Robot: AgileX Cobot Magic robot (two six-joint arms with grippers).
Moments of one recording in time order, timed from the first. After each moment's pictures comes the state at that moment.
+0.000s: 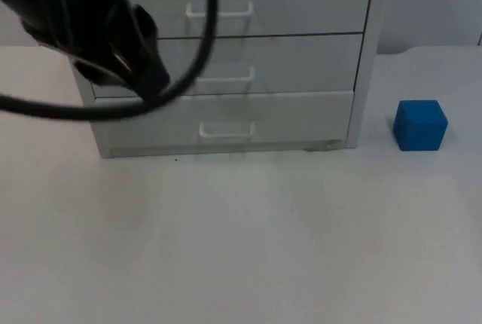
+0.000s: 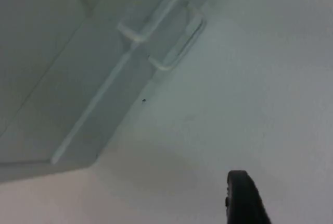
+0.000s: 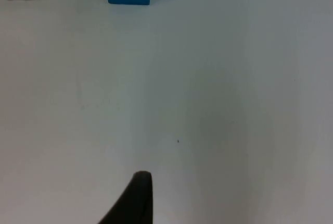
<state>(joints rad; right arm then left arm) 0.03 0.91 -0.64 0.01 0.73 -0.04 -0.59 1.44 -1.03 0.05 0.71 0.33</state>
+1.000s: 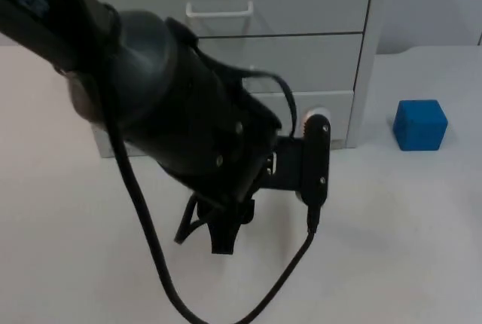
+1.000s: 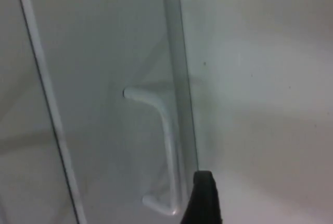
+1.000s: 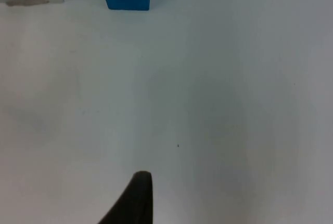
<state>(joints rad) 0.03 0.91 -0.64 0.01 0.72 -0.04 -0.87 2.10 -1.03 1.47 0.58 -0.56</state>
